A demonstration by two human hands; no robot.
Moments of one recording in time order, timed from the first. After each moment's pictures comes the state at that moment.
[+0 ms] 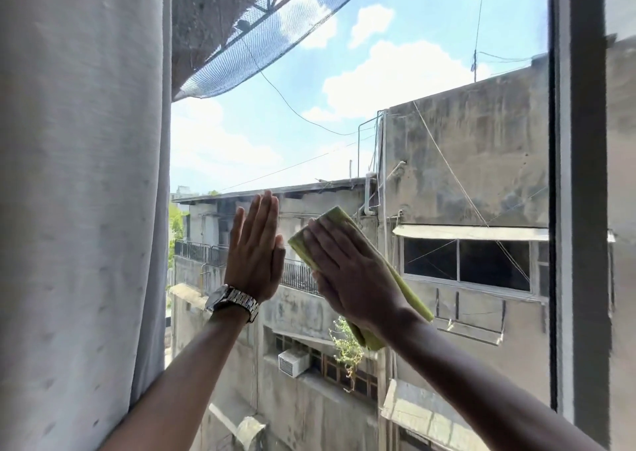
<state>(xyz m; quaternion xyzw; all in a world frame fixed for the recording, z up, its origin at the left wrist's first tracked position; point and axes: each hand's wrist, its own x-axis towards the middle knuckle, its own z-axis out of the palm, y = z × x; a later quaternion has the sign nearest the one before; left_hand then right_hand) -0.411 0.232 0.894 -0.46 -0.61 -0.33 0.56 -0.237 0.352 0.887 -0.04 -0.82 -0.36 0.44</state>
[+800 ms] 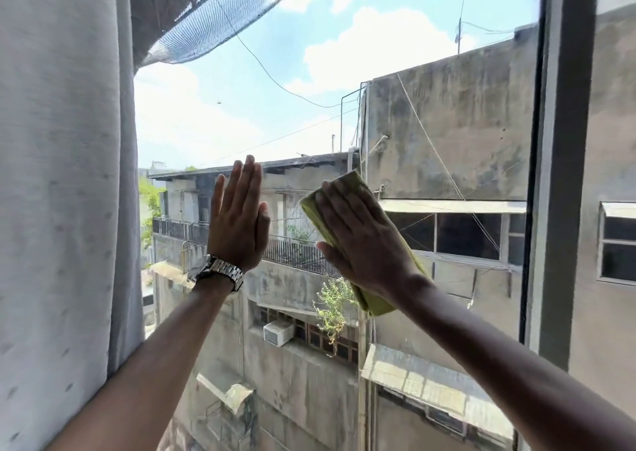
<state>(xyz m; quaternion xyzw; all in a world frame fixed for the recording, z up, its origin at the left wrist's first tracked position) -0.411 0.231 0.892 -0.46 -0.60 -0.34 0.56 -0.211 0.373 0.886 -0.08 -0.80 -0.38 0.45</state>
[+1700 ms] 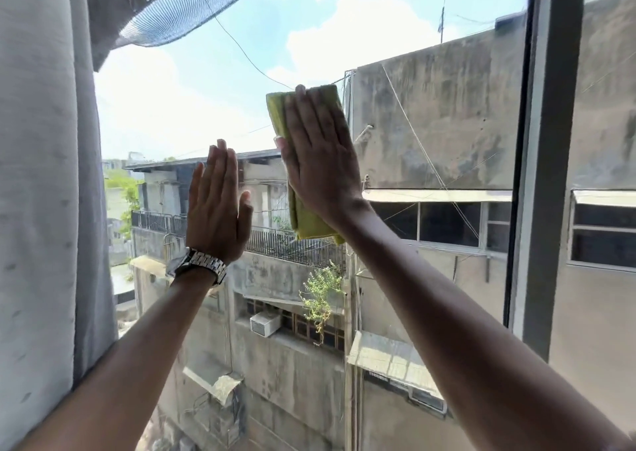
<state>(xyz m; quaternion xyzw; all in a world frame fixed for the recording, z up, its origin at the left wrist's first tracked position) -0.420 0.236 0.889 -0.45 -0.59 -0.35 0.57 -0.262 0.340 0.968 -0.14 -0.75 -0.28 0.59</state>
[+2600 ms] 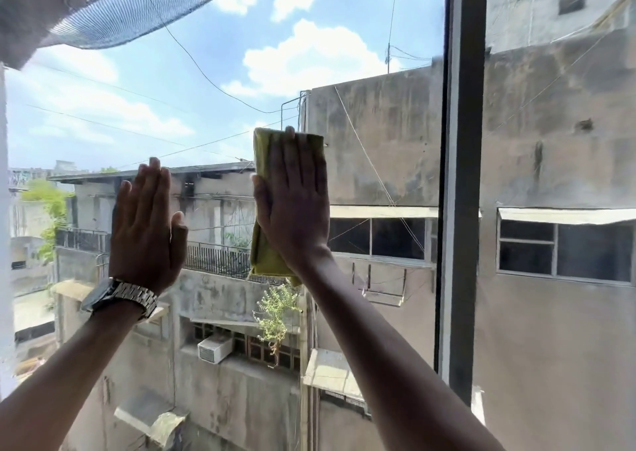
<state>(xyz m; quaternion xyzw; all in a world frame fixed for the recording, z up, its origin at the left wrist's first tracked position) -0.423 0.243 0.889 -0.45 -0.57 -0.37 0.58 -0.238 0.365 0.937 -0.20 -0.70 -0.25 0.64</state>
